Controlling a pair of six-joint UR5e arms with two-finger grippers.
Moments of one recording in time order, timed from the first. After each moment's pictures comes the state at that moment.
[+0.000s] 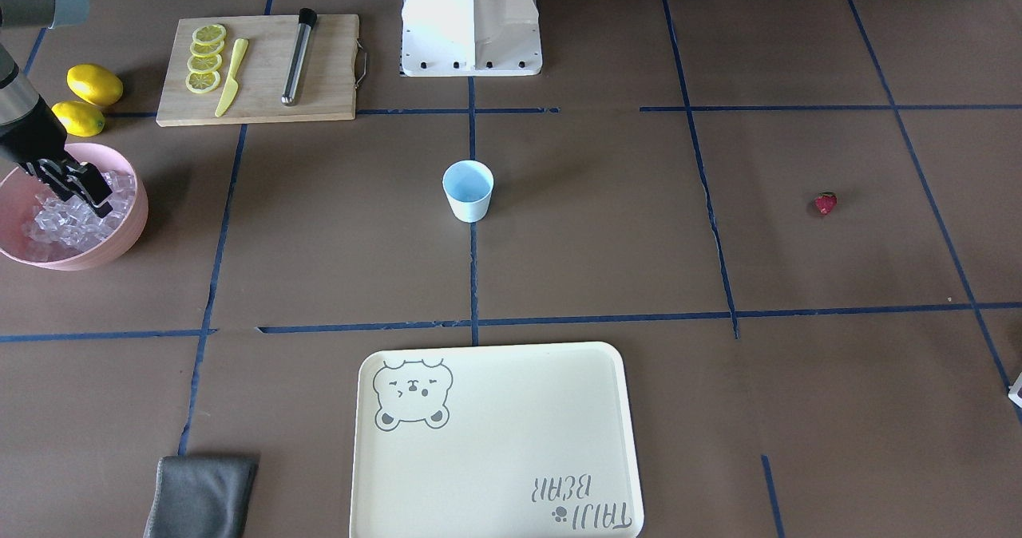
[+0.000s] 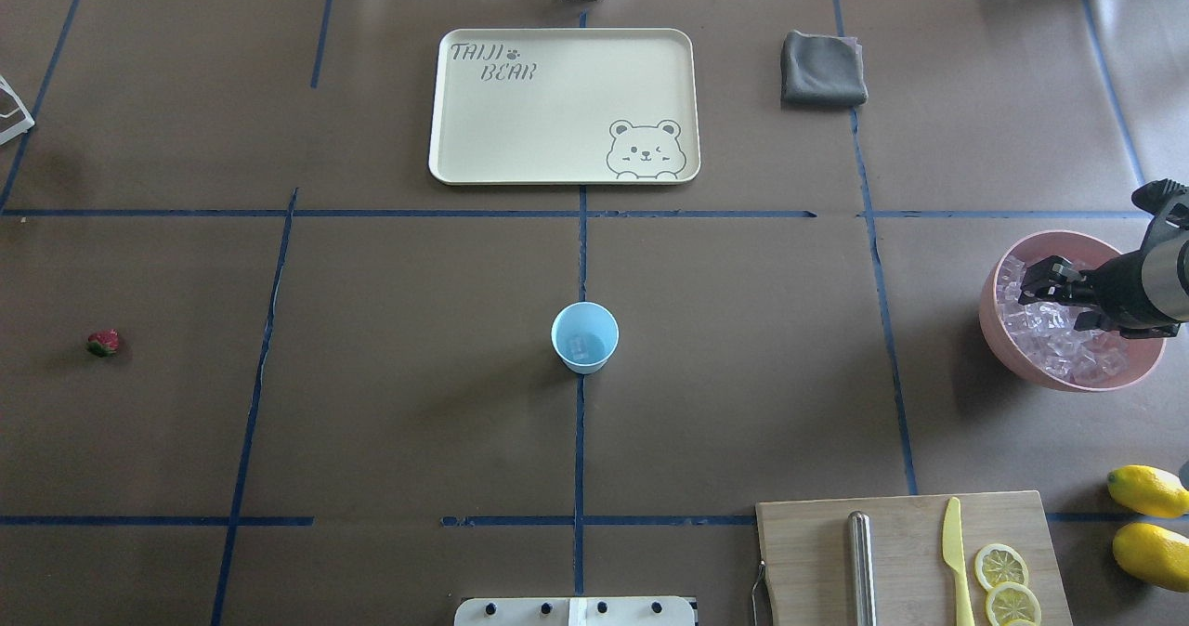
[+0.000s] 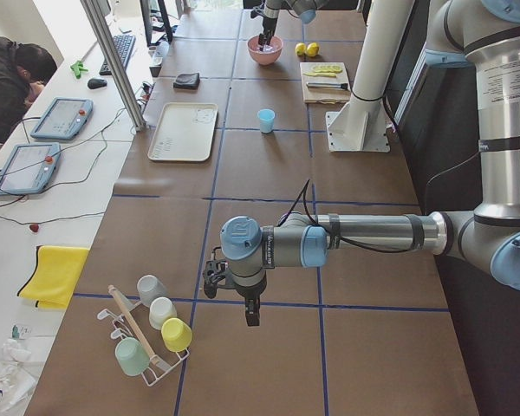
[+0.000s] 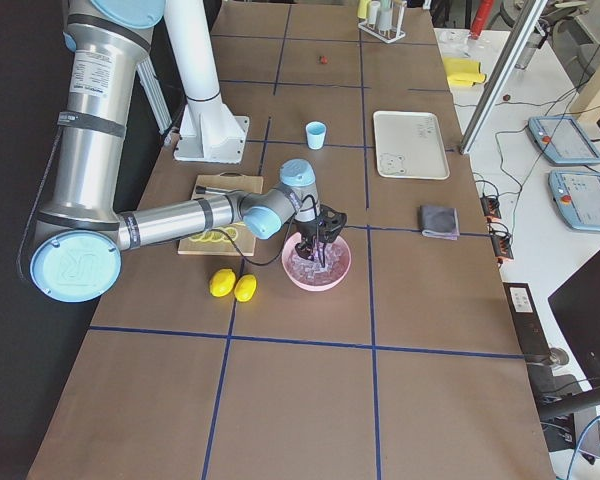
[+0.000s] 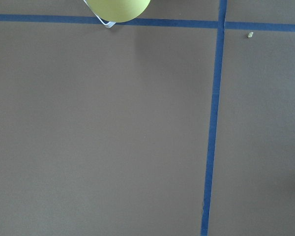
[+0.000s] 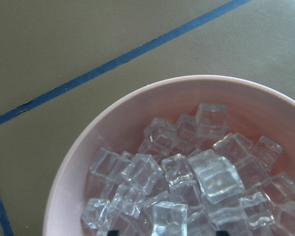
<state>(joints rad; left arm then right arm) -1.55 -1.40 -1.72 -1.54 -2.29 -0.04 0.87 -1.77 1.91 -1.05 1.95 1.39</state>
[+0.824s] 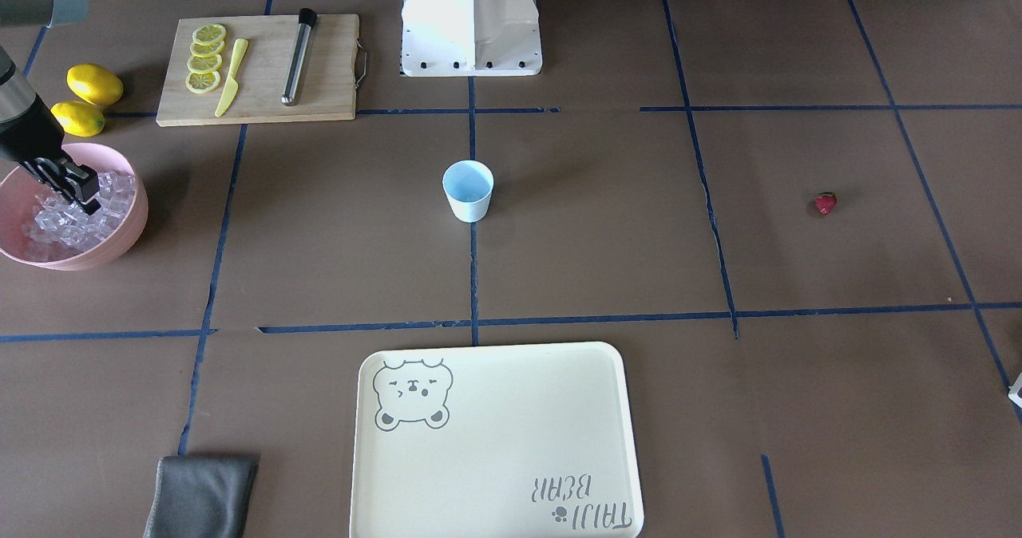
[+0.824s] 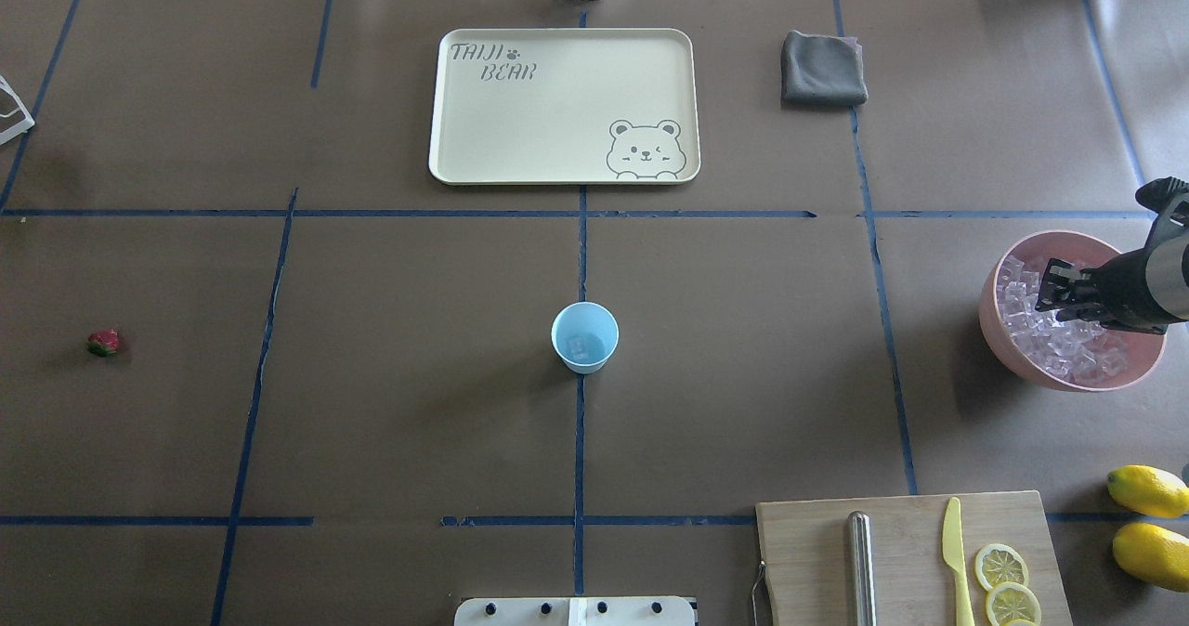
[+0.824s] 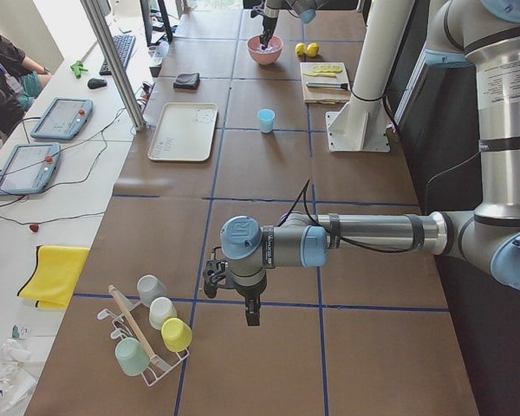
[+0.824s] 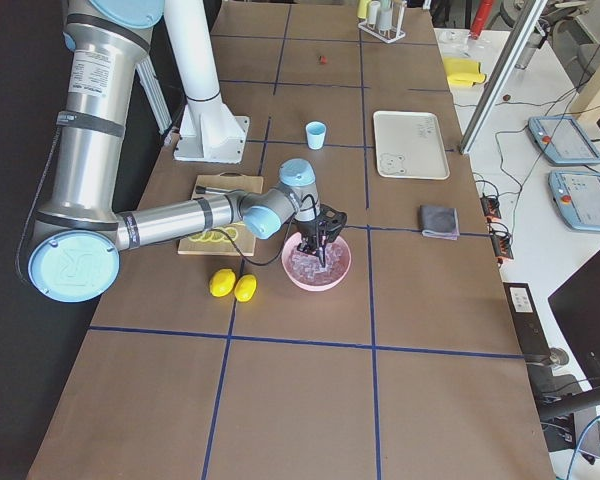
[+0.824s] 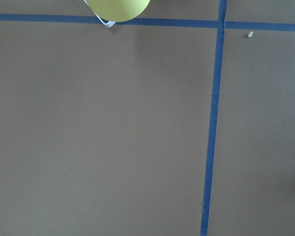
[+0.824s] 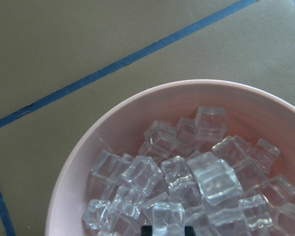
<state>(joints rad) -1.55 -1.40 -1.72 -1.54 -2.29 -0.04 0.88 -1.77 1.92 -1.05 1.95 1.39</state>
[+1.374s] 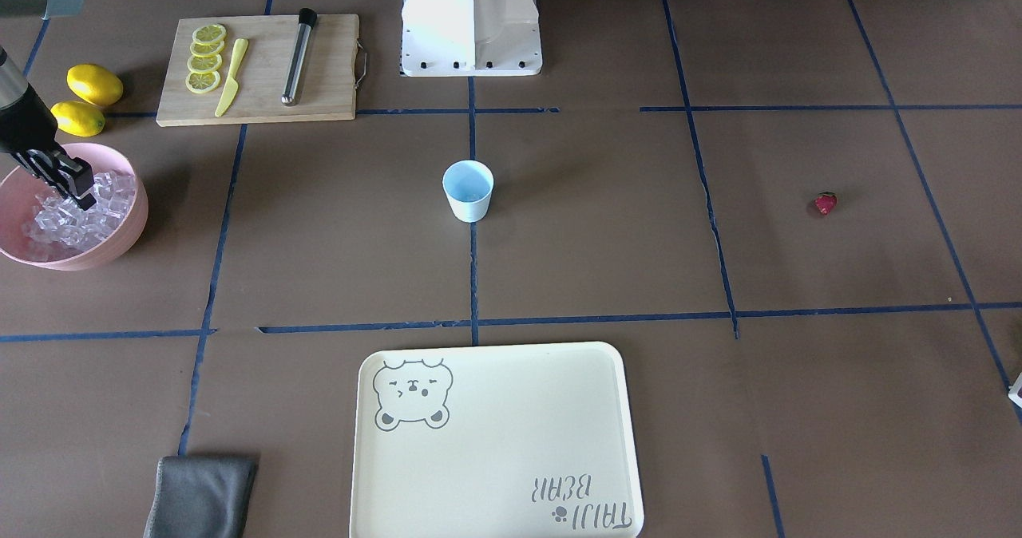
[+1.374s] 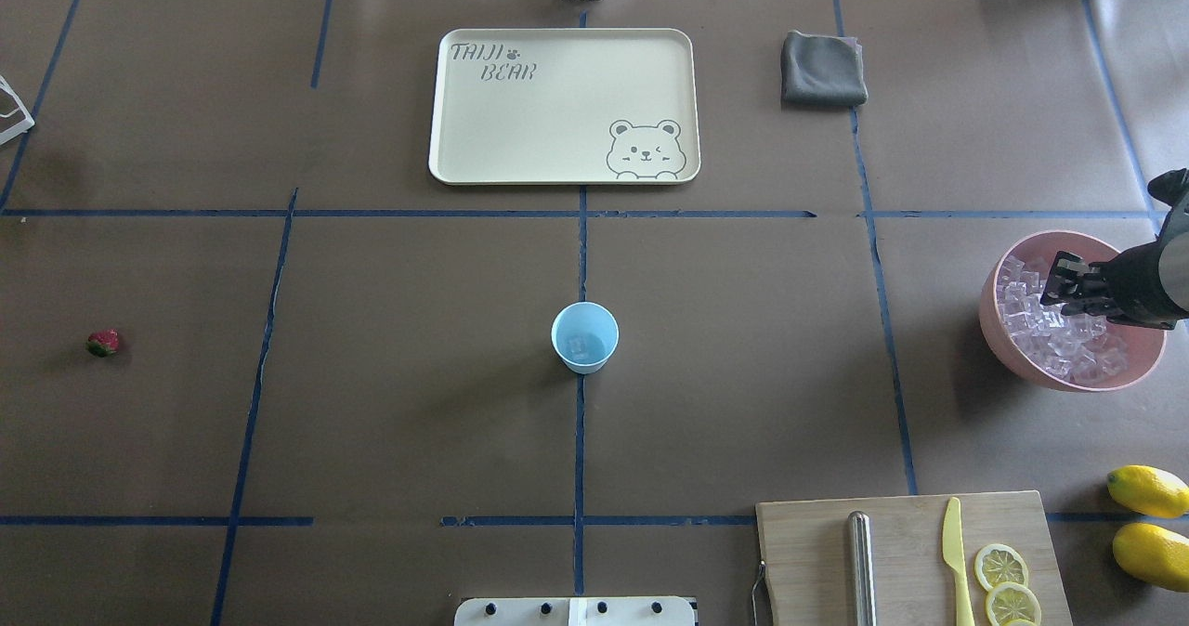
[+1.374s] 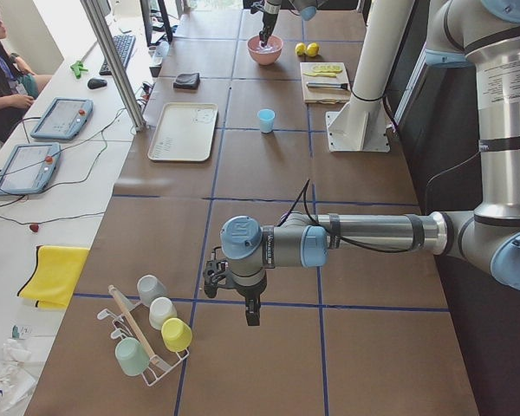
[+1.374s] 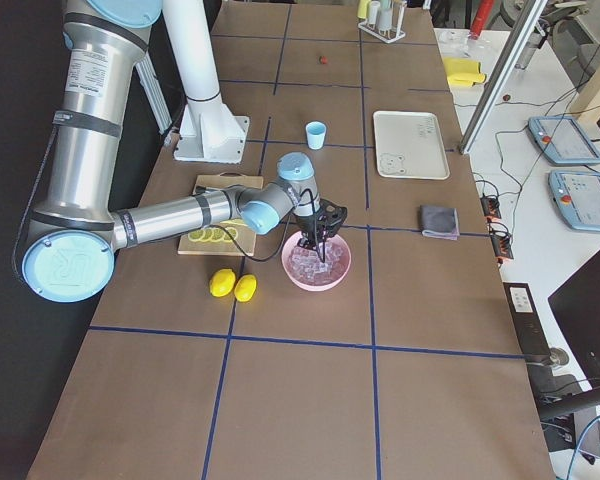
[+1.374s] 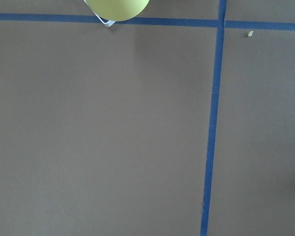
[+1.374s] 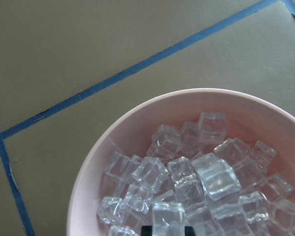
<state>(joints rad) -1.55 -1.40 -1.72 -1.54 -2.29 -0.04 0.90 -1.78 1.98 -1.09 1.96 1.39</state>
